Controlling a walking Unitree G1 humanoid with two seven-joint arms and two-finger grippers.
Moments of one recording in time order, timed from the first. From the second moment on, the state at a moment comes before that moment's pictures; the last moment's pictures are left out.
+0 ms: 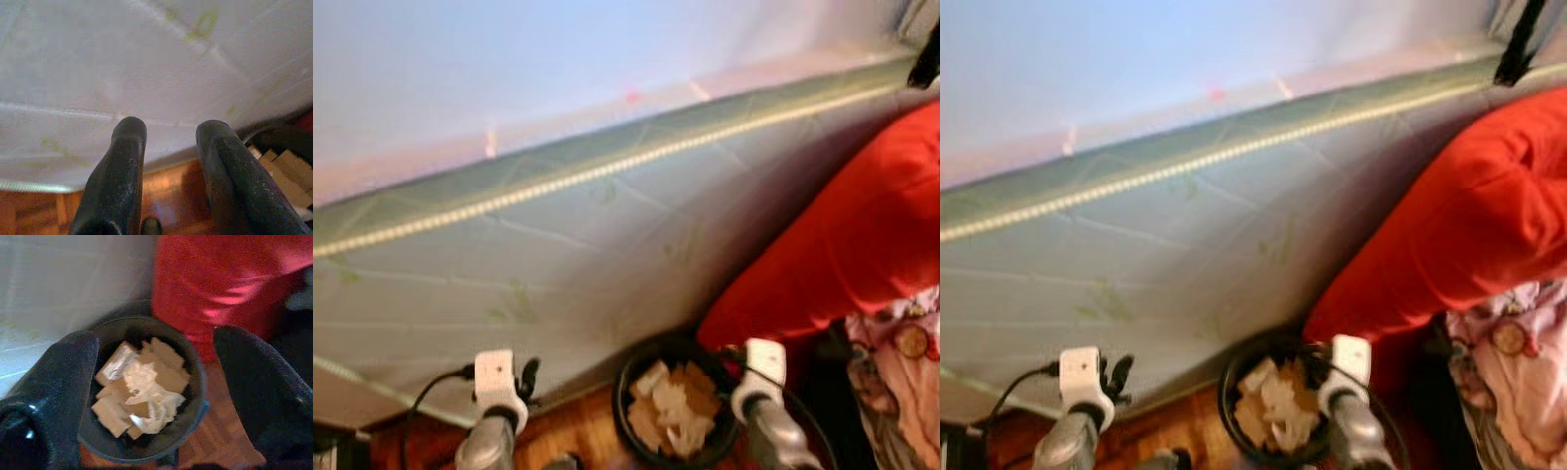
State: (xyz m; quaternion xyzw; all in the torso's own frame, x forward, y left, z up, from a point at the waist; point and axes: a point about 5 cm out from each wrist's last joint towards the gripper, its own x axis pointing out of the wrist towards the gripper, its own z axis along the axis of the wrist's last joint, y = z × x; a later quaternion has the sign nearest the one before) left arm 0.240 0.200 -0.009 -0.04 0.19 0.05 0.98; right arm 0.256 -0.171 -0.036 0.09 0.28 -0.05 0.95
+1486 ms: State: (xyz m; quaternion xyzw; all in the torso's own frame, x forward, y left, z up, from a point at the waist) left arm 0.181 0.212 -0.078 -0.06 0.40 0.09 0.91; right arm 0.167 -0.196 -0.090 0.07 0.46 -0.05 0.88
